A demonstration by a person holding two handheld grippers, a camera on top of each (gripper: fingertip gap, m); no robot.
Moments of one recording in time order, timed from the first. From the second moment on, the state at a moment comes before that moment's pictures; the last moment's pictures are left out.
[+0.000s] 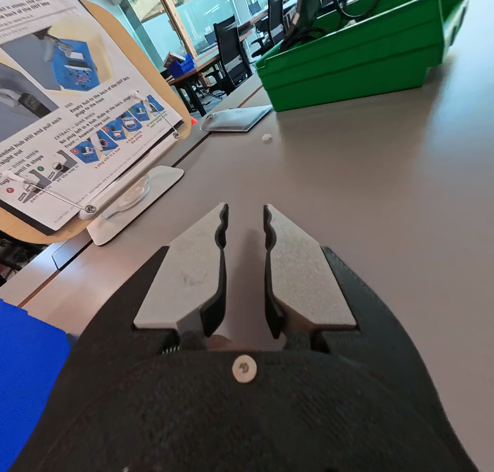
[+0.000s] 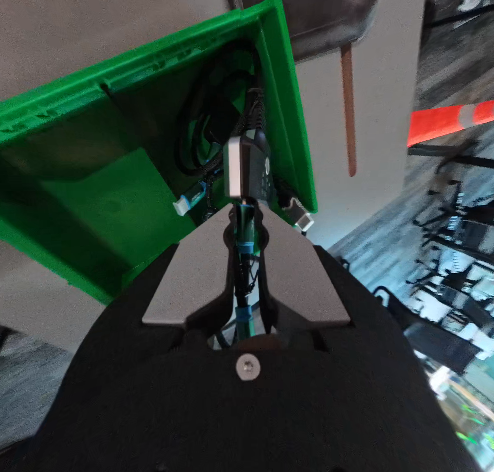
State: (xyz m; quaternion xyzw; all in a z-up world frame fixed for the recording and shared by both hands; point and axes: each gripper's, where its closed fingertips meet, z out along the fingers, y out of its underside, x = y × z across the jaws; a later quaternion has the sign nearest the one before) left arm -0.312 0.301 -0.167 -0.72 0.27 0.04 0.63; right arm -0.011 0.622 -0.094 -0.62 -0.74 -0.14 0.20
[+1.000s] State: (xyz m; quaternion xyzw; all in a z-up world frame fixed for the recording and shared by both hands) left arm -0.302 0.300 -0.175 -0.73 0.28 0.02 0.62; right arm 0.012 0.656 -0.188 -0.71 -0.69 -0.13 0.03
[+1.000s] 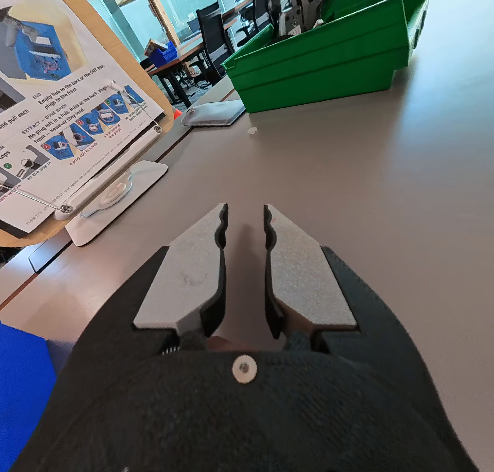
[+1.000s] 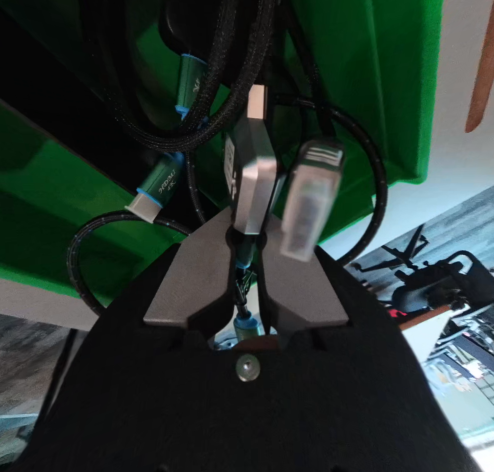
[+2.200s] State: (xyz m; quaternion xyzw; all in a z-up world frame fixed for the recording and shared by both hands) left arm -0.304 0.296 -0.170 -0.74 0.26 -0.03 0.63; right arm 0.080 0.582 -0.138 -0.74 -0.53 0.09 0.41
